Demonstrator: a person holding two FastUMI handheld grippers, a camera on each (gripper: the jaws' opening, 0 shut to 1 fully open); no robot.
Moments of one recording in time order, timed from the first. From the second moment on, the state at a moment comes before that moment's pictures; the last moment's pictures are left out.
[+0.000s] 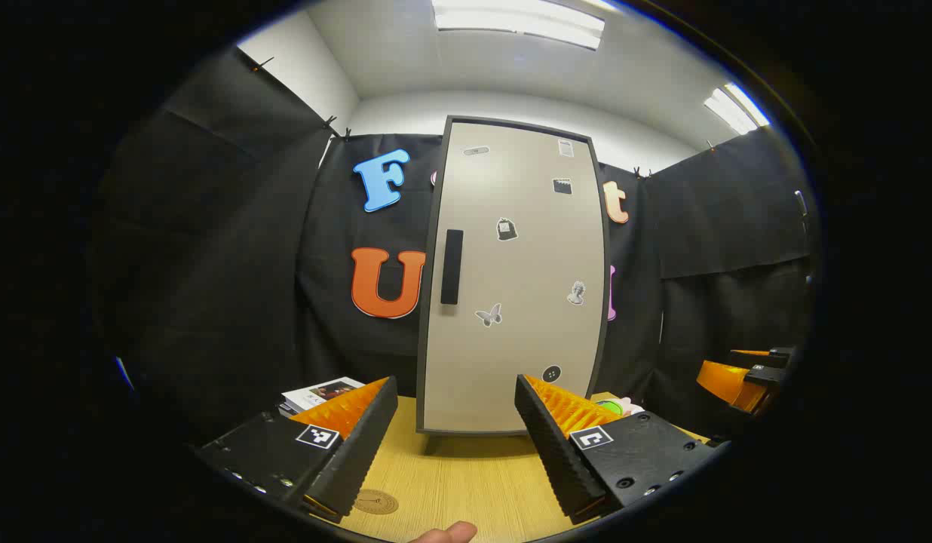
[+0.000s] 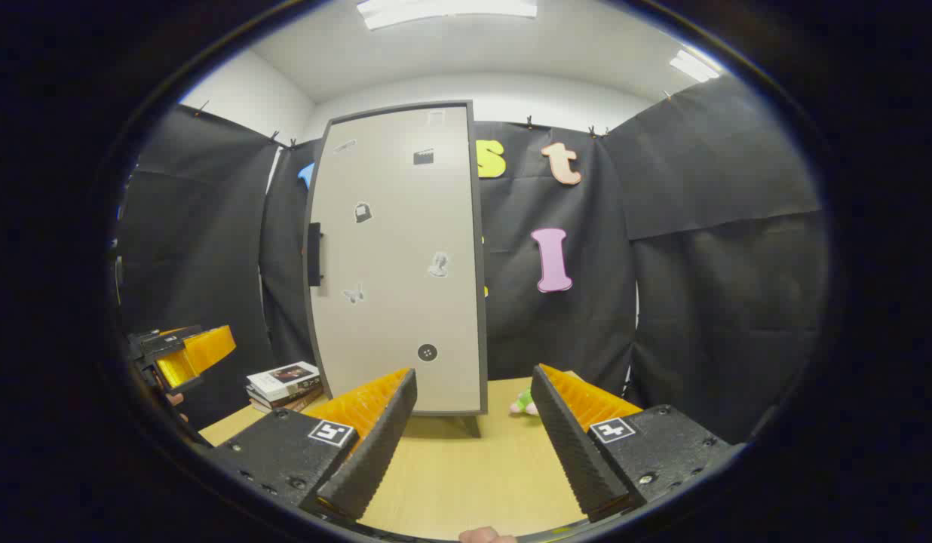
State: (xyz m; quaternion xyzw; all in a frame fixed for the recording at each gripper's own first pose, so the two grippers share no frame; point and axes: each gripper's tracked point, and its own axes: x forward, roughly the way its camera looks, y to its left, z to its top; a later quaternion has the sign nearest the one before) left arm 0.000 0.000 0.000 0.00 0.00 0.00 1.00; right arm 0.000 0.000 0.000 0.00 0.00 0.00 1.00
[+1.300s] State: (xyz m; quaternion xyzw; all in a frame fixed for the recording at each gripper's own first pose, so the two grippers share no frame) left arm 0.013 -0.005 0.000 0.01 0.00 -0.01 1.00; right arm 0.017 0.002 0.000 0.00 0.00 0.00 1.00
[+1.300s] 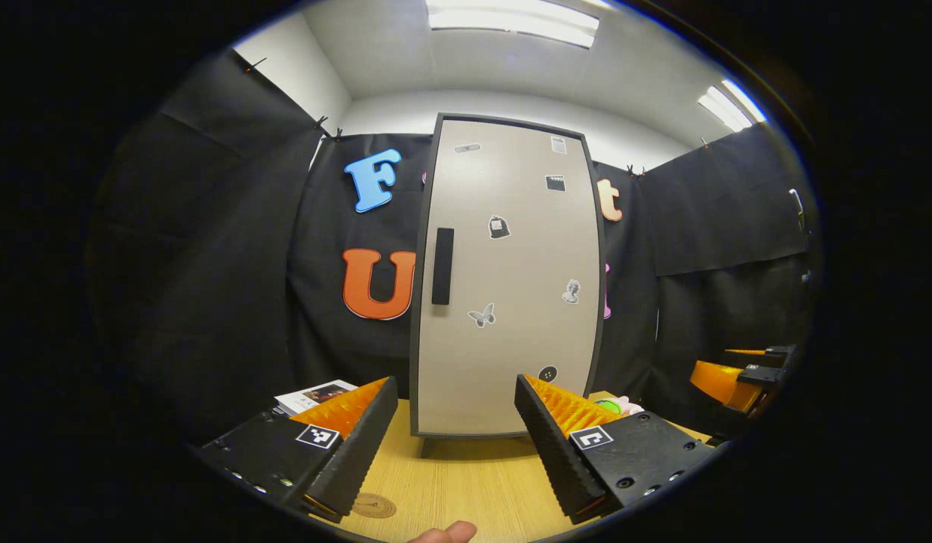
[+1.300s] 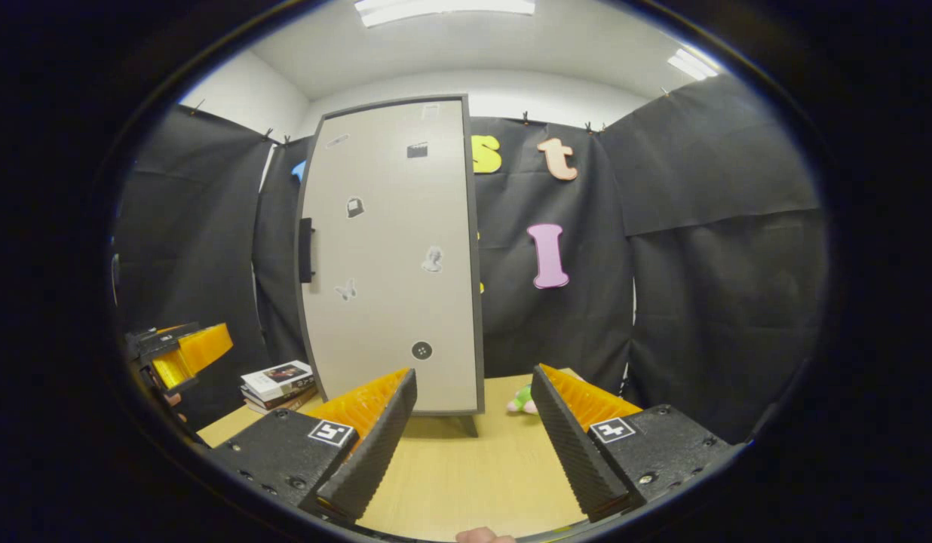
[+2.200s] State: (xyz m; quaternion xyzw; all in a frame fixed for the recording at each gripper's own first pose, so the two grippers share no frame) left arm -0.022 0.032 -0.018 0.03 0.02 0.01 1.00; right arm 0.204 0.252 0.111 0.00 -0.02 0.21 0.98
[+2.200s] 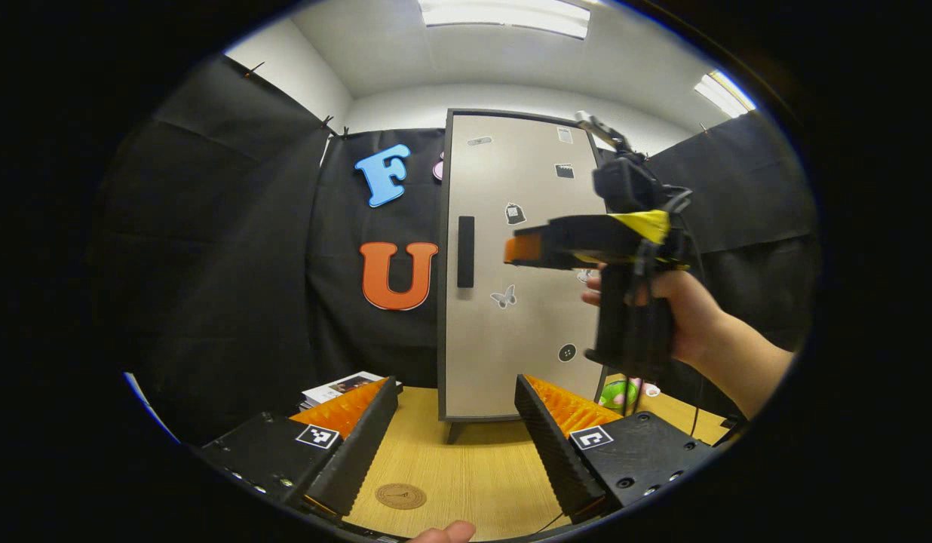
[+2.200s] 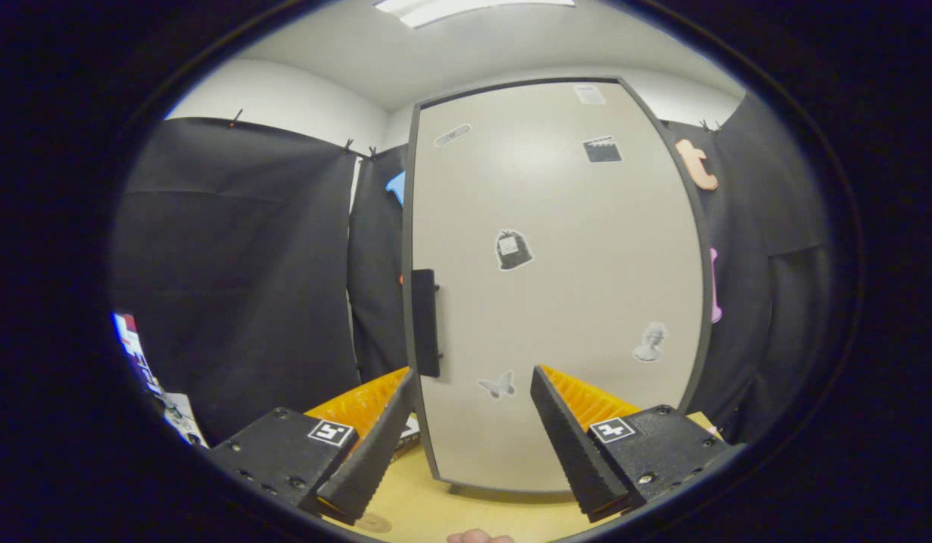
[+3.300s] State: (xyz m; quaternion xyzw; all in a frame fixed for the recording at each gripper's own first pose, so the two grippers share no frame) left arm -0.035 0.099 -0.020 0.01 0.02 0.06 1.00; right arm 0.301 0.330 0.103 -0.04 0.00 0.15 0.99
